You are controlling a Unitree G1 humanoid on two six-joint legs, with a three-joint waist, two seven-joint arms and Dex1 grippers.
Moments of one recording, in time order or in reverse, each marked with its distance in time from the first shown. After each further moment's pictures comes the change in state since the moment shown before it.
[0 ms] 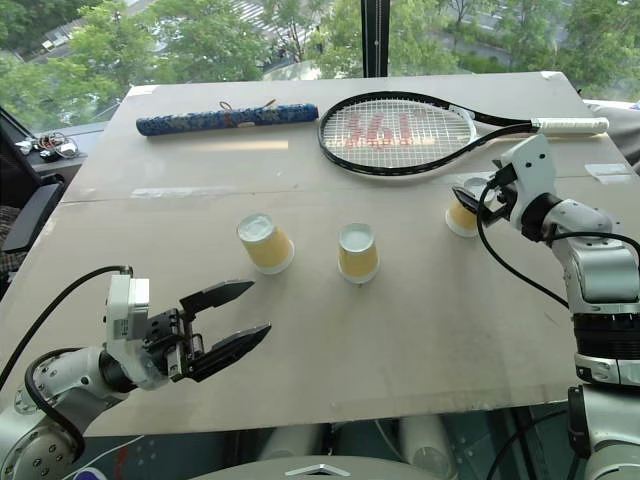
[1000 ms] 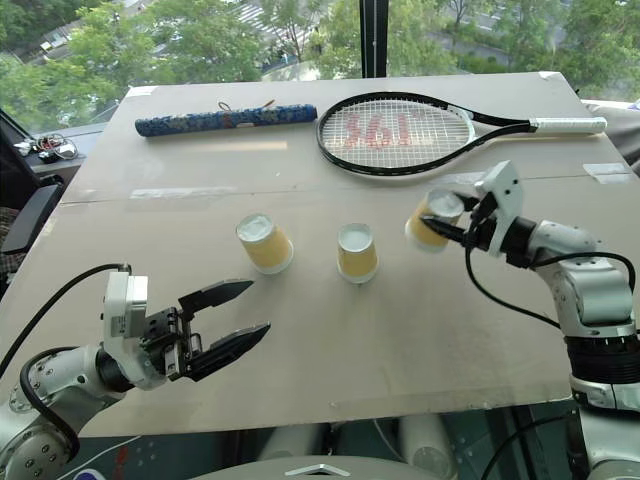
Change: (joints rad) left arm 0.032 0.008 0.034 -0.006 -0.023 0.027 0.016; right arm 0.137 0.017 0.078 -0.281 0.182 0.070 0.236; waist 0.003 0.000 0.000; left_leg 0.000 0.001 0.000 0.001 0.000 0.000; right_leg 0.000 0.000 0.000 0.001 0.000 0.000
